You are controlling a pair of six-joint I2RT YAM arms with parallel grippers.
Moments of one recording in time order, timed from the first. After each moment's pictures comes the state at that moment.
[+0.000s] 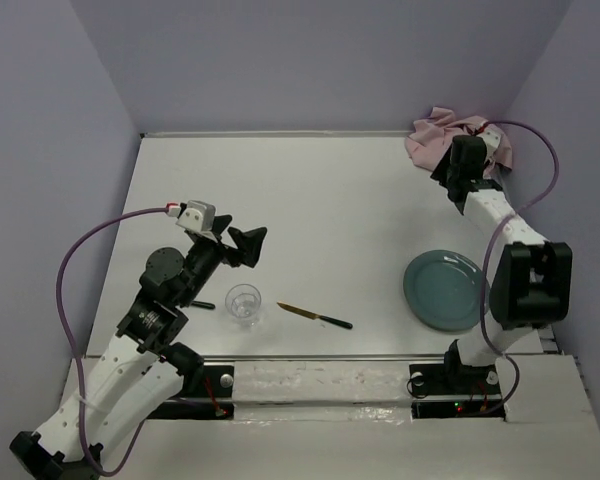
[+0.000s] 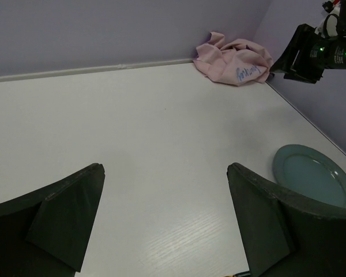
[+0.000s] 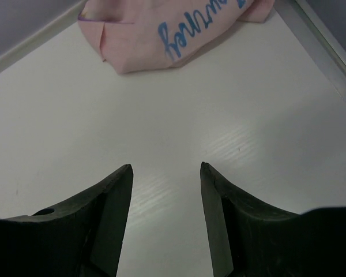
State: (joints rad) left arm -0.57 0.56 0.62 -0.02 -0.04 -0.24; right arm 0.04 1.55 1.17 -0.16 0.37 0.44
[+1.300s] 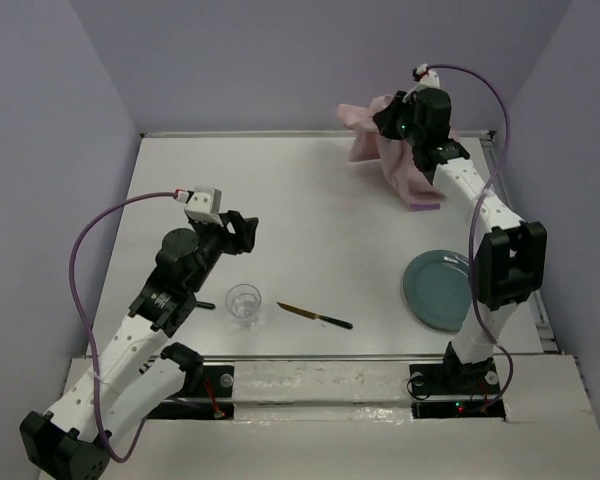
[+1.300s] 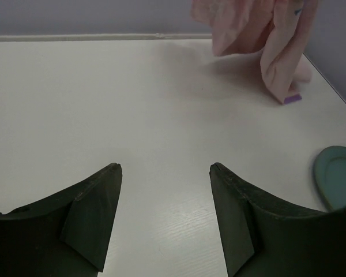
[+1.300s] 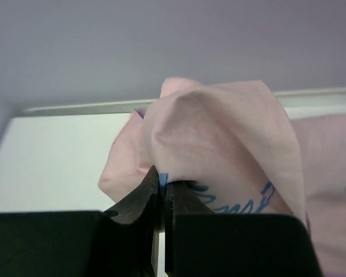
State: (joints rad) left arm -0.51 0.69 0.64 -0.04 -0.11 -0.25; right arm 0.17 1.88 1.70 -0.07 -0.06 0.37
